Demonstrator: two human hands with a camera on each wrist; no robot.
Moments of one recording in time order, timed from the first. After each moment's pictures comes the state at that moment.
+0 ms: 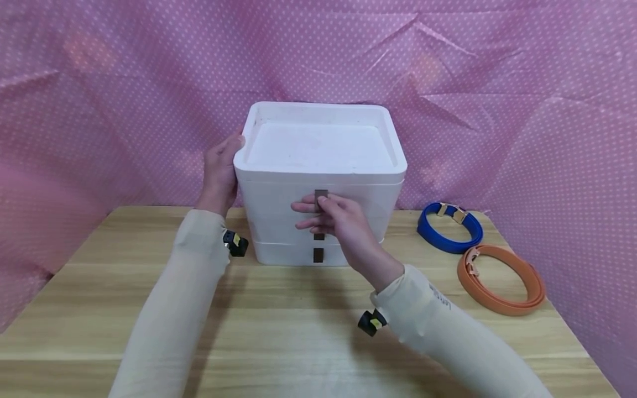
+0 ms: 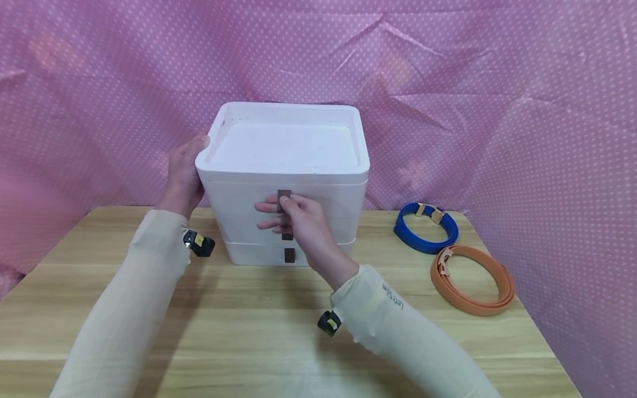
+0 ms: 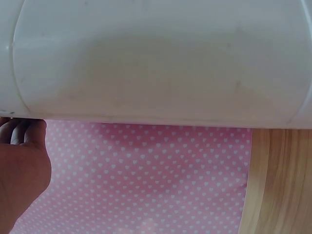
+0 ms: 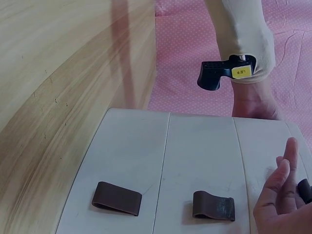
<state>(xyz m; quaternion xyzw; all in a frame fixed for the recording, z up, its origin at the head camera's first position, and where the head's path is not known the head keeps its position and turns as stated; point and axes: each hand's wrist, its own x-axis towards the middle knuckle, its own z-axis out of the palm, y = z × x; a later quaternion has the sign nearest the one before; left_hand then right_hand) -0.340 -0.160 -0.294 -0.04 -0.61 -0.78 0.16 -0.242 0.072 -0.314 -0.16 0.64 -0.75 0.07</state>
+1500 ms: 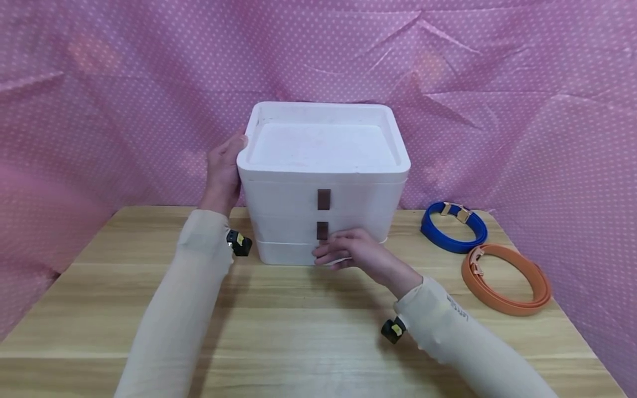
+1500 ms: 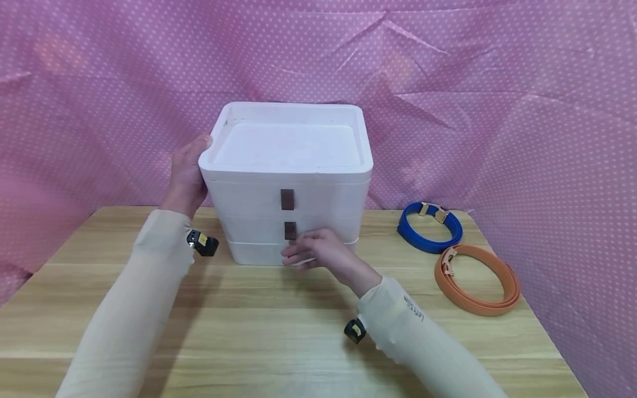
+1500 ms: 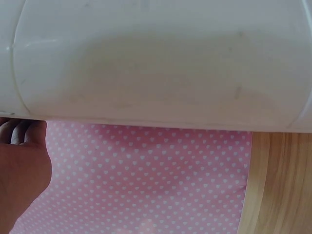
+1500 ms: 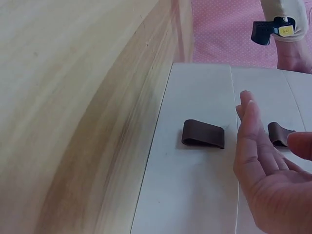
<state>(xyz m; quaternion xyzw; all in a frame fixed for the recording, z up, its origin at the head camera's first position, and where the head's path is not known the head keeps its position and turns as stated) -0.341 -0.158 -0.295 -0.05 -0.59 -0.79 0.17 -0.252 0.110 -0.369 -0.15 0.70 -0.66 0.23</state>
